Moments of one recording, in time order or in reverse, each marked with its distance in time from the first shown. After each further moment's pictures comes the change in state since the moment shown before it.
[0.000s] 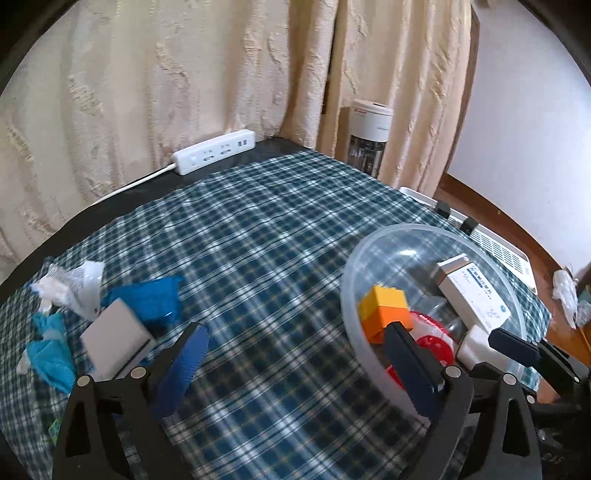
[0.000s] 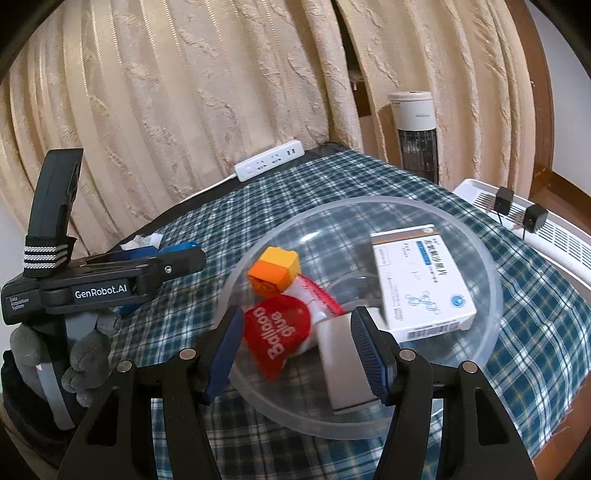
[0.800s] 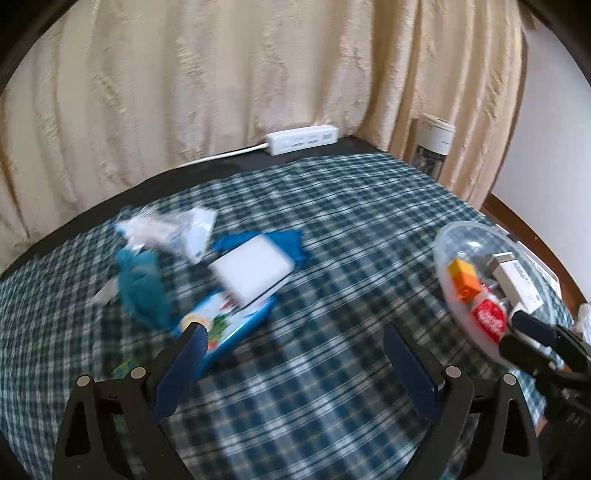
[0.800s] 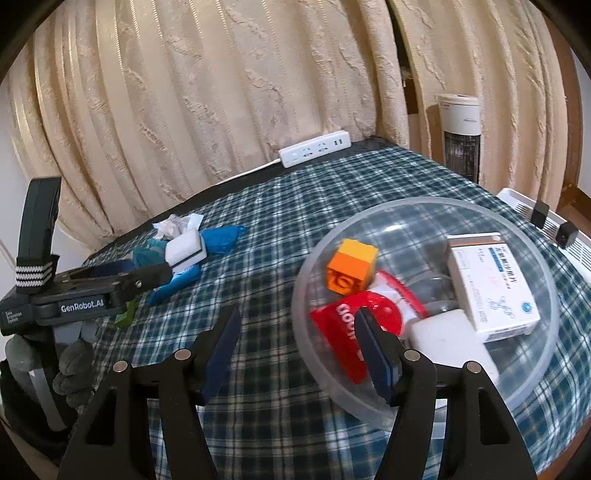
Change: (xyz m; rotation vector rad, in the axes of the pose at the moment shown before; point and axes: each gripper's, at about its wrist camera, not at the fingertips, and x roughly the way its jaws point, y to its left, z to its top) left arm -0.049 0.079 -0.050 -0.139 0.004 0.155; right arm 0.014 0.052 -0.003 -0.079 0.042 0.084
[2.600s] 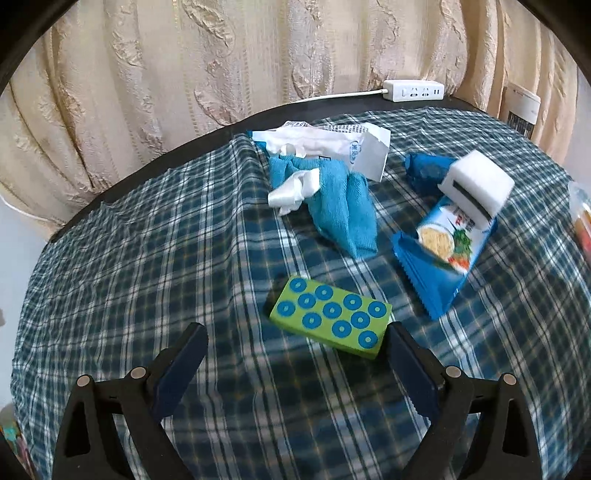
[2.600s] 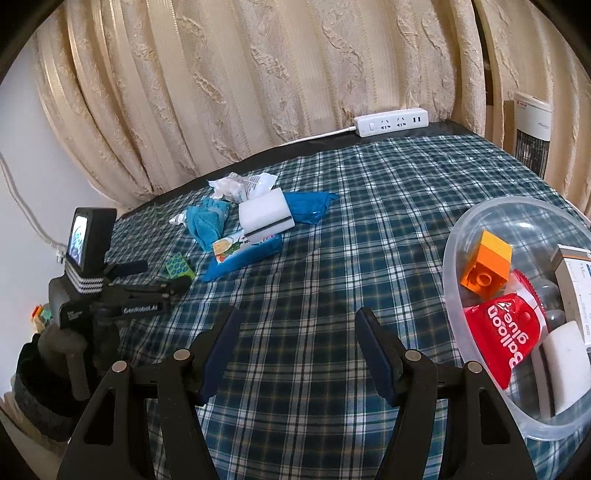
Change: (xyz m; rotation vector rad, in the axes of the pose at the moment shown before) left arm 0.035 0.125 -0.043 -0.017 0.115 0.244; right arm 0.044 0.080 -0.005 -0.105 0.114 0.129
